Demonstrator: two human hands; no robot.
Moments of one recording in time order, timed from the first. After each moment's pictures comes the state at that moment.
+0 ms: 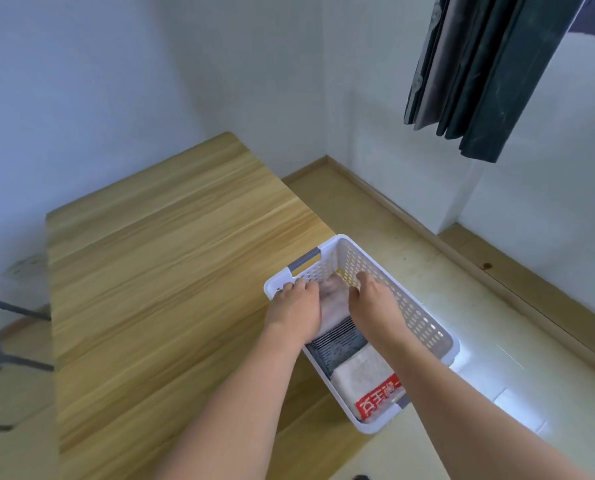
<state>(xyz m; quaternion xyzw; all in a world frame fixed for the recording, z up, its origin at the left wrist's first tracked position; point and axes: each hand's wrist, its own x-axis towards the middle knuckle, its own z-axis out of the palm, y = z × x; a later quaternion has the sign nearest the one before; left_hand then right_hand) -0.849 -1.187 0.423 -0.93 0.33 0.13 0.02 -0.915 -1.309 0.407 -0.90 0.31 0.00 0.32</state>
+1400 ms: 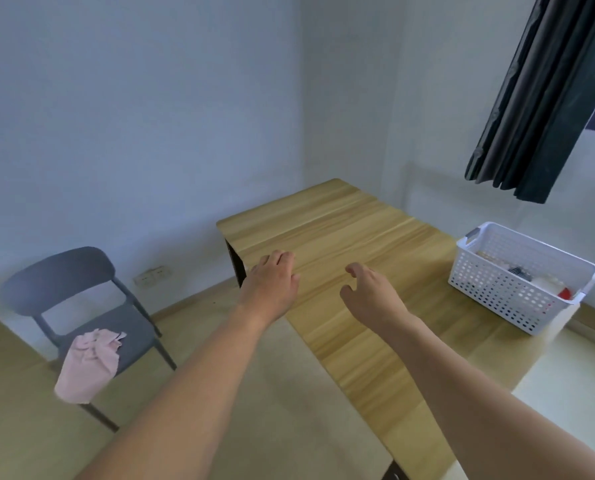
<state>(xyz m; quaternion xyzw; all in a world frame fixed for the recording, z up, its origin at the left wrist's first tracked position) -0.830 -0.514 0.566 -0.93 0.35 -0.06 -0.13 -0.939 -0.661 0.573 -0.93 0.22 -0.06 0.30</state>
